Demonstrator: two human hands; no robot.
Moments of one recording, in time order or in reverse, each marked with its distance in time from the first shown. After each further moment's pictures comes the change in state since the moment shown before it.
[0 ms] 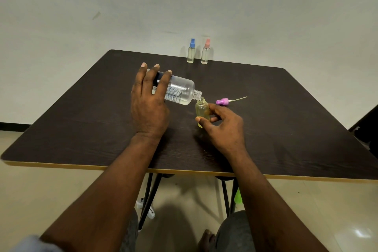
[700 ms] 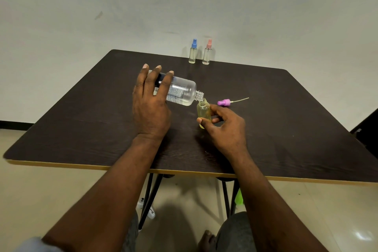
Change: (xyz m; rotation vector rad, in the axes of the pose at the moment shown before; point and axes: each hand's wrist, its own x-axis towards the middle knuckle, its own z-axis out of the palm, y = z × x) left_hand -0.003 -0.003 0.005 0.004 0.025 0.000; right_hand -0.001 -0.002 -0.001 0.001 0.001 -0.013
